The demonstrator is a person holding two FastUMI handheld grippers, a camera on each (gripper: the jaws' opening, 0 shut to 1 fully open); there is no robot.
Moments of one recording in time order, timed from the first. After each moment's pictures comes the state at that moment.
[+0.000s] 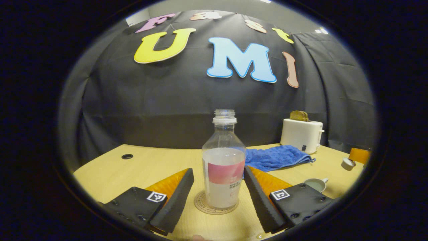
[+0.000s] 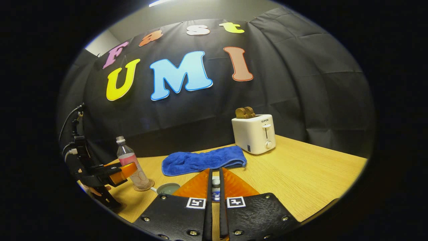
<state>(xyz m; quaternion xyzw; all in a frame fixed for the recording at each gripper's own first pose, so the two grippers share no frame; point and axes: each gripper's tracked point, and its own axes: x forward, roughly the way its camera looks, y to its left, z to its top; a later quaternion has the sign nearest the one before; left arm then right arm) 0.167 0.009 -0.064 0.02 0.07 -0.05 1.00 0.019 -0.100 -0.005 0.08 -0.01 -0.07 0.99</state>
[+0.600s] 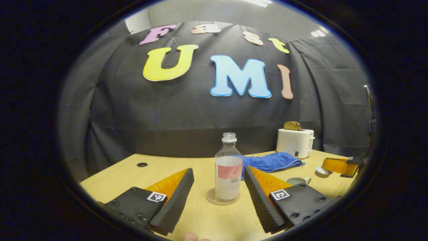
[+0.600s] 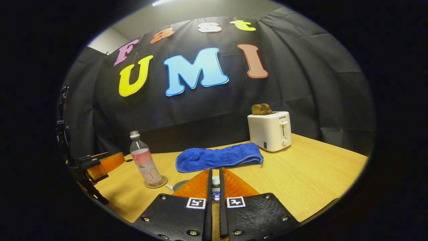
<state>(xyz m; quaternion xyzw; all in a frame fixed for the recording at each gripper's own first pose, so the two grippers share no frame) 0.081 0.031 -0.012 0.01 0.02 -0.05 1.00 0.032 -0.056 -0.015 0.06 0.01 -0.01 1.00</state>
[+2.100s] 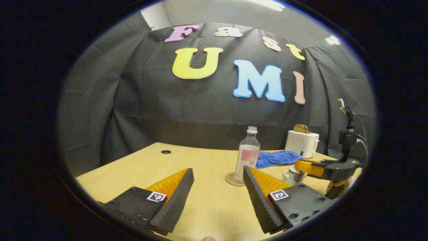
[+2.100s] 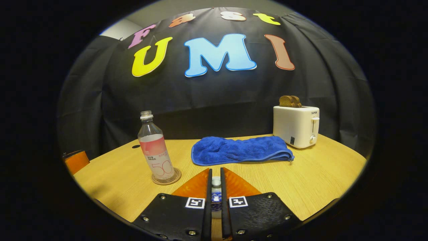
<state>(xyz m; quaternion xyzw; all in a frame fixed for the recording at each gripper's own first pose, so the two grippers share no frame) -0.002 0.084 -0.029 -0.02 0.04 0.01 1.00 0.075 -0.002 -0.029 0.00 0.04 0.03 1.00</state>
